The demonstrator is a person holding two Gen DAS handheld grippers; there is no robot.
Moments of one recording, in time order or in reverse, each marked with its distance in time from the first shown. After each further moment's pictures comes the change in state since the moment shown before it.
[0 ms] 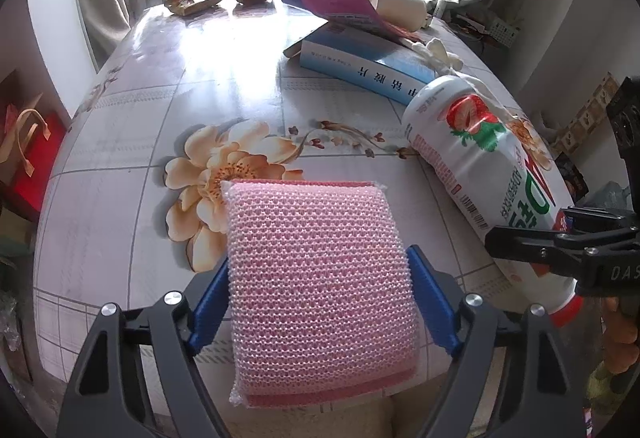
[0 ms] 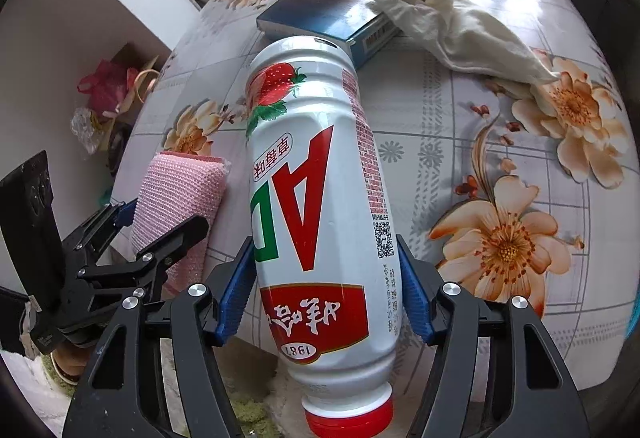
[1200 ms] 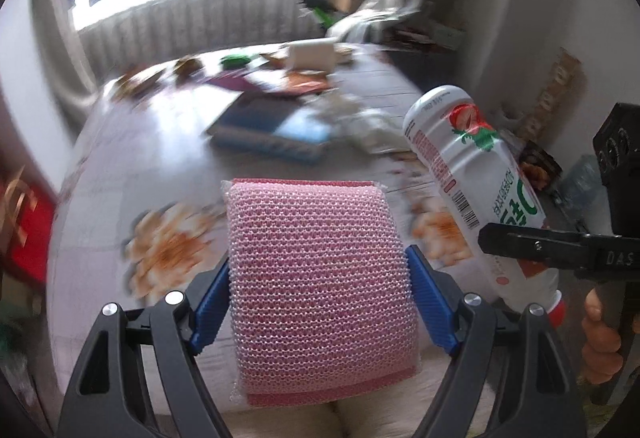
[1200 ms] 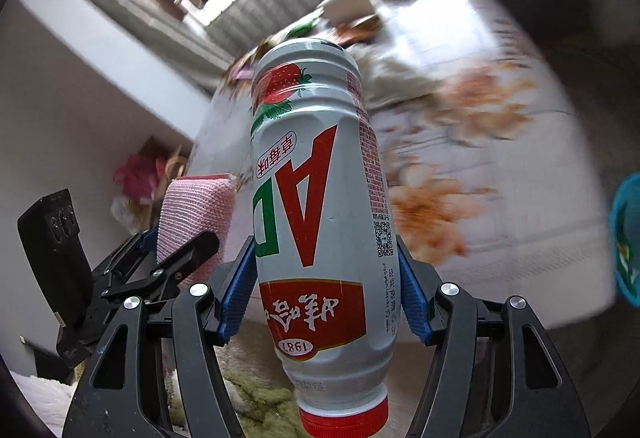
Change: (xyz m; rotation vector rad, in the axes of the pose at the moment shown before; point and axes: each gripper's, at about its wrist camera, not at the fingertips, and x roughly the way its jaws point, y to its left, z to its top) left arm -0.052 -0.082 0.020 0.190 -0.118 -0.083; right arm -0.111 -0.096 -0.062 0.239 -0.270 0.145
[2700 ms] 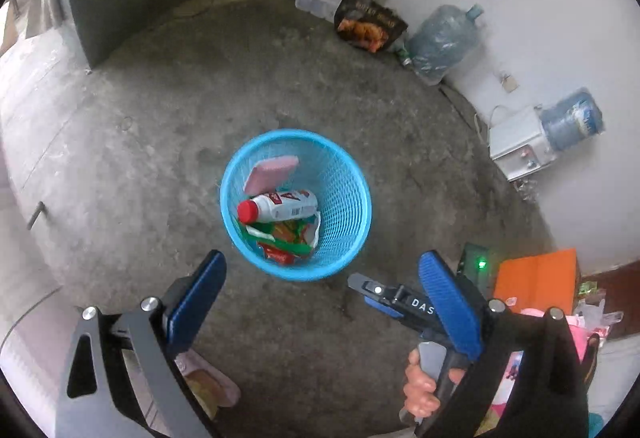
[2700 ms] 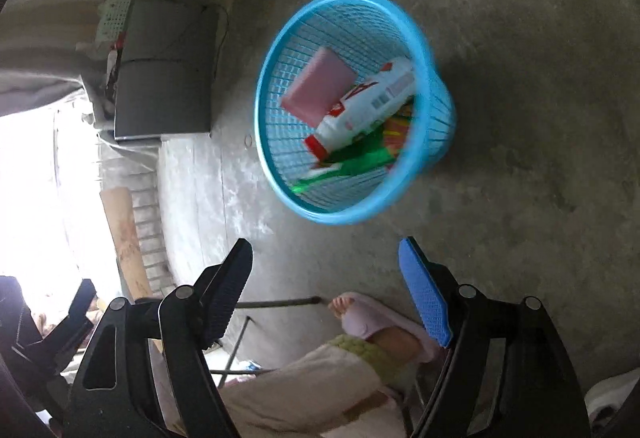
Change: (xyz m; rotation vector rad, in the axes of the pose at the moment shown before) left arm 0.233 -0.394 0.083 0.333 0.501 -0.550; right arm -0.088 -0.416 -0.143 1.143 -0.268 -0.139
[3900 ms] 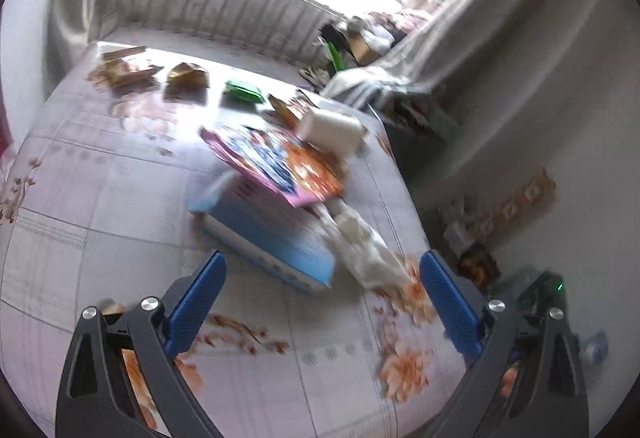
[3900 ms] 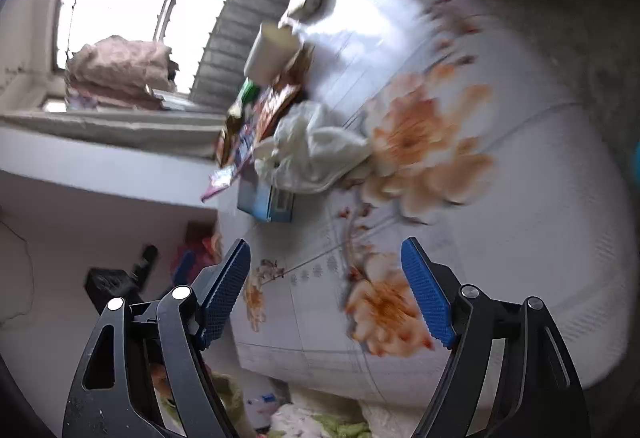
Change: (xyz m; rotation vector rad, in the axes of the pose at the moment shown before) left arm -0.360 0.303 -0.291 -0.605 -0.750 0.239; right arm 0.068 0.324 -0.241 -0.739 0.430 0.202
